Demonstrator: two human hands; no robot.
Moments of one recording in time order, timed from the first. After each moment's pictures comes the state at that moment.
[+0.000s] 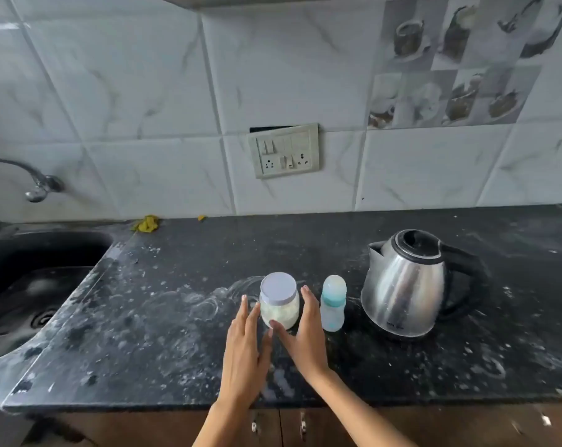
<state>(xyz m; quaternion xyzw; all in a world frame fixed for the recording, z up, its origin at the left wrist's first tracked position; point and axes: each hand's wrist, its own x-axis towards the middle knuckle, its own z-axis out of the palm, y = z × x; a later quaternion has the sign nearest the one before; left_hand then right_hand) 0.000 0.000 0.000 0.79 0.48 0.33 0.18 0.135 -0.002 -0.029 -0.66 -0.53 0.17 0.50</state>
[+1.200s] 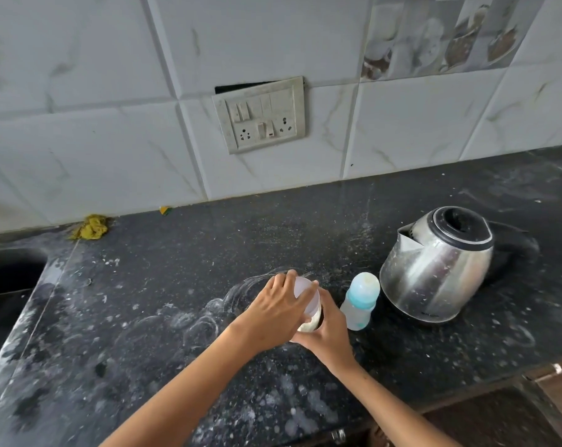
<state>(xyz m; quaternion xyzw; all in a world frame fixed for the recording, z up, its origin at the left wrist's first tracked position) 0.026 0.139 0.042 0.99 0.16 -0.01 -0.03 0.138 0.051 -0.045 -0.70 -0.43 0.21 0.53</state>
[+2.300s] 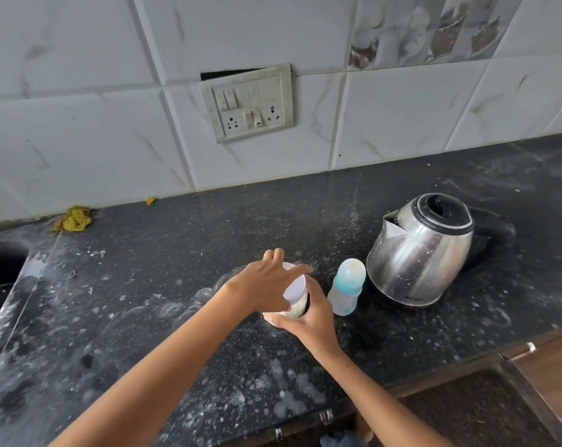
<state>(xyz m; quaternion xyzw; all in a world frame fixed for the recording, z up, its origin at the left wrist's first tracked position) 0.047 0.148 0.079 0.98 0.18 -0.12 0.01 0.129 0.047 -0.037 -0.71 -0.43 0.18 0.53</state>
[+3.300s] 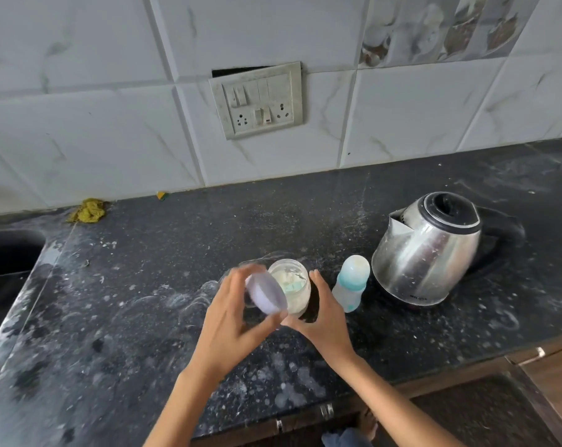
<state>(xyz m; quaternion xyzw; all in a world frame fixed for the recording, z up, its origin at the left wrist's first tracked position) -0.036 0.093 0.054 0.85 0.30 0.31 0.30 0.137 0.024 -0.040 -0.74 -0.45 0.21 0.46</state>
